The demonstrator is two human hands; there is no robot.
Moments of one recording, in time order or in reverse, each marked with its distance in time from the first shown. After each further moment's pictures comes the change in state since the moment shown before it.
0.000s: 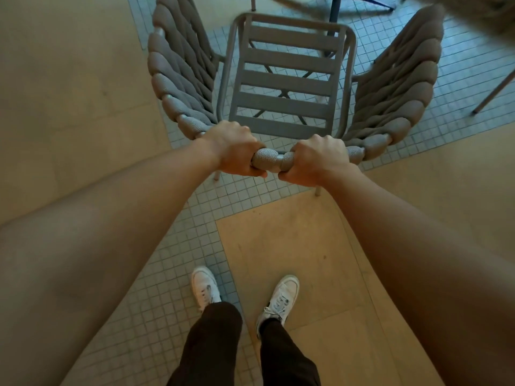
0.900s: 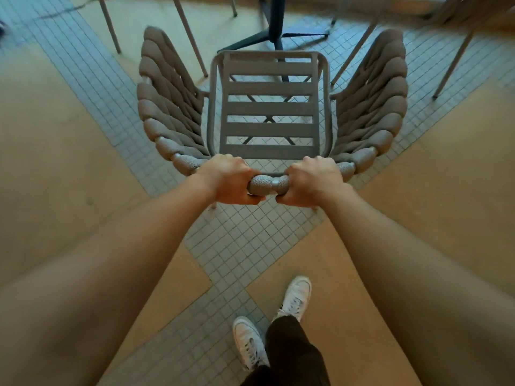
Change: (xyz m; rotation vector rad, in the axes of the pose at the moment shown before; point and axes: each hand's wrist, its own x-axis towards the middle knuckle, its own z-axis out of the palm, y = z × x) left_hand 0.103 -0.164 -0.035 -0.005 0.048 0.288; right_hand 0.134 -0.020 -0.059 0.052 0.022 0.230
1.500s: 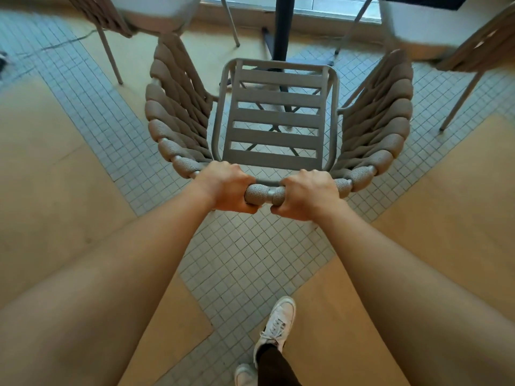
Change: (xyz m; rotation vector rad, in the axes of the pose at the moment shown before) left_hand 0.106 -0.112 -0.054 0.057 -0.061 -0.094; right_hand 0.139 0.033 -0.056 0.041 0.045 0.007
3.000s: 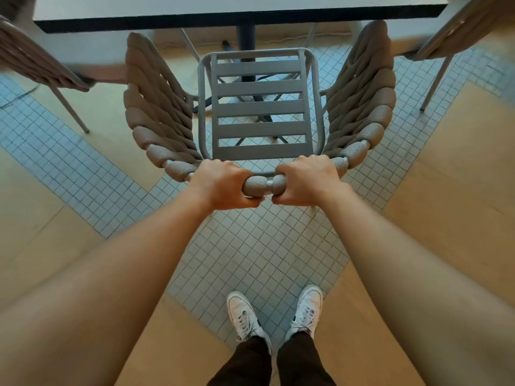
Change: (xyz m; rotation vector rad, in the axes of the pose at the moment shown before) left_hand 0.103 -0.098 -0.041 -0.007 0.214 0.152; right_hand 0.116 0.034 -0.049 0.116 0.049 0.128
